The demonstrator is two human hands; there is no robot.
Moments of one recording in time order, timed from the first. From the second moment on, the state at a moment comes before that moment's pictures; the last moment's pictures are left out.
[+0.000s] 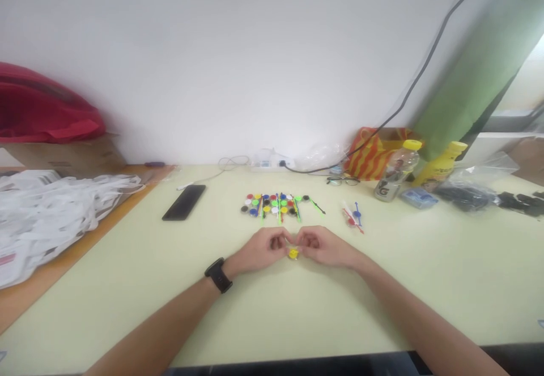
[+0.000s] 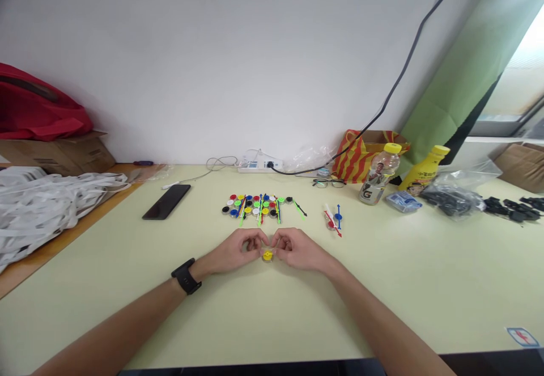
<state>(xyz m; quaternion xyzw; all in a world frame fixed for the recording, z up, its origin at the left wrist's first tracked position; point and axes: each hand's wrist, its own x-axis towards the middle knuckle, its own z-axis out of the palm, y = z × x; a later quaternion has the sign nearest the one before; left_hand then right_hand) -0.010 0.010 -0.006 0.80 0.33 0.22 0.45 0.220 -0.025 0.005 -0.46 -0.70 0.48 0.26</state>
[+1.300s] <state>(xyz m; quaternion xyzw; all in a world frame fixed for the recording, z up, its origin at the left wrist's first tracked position) -0.009 0.011 0.002 0.79 0.36 0.30 0.40 0.204 -0.034 -0.019 -0.40 -0.81 0.26 0.34</state>
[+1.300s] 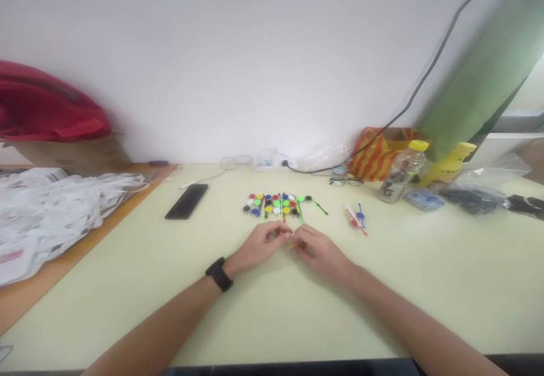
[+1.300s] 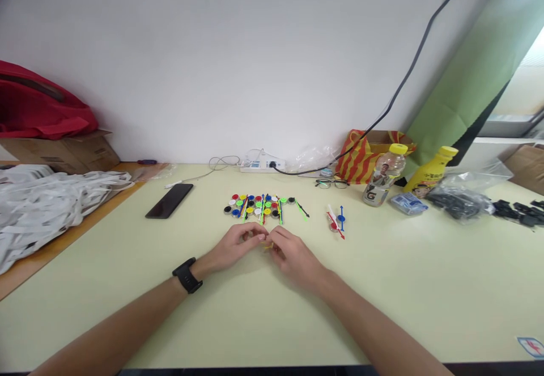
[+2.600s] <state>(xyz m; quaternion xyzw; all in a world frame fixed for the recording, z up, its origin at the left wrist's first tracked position) -0.011 0.005 -0.001 0.84 0.34 0.27 0.33 0.224 -0.028 -0.017 -0.46 -0.73 0.34 0.39</state>
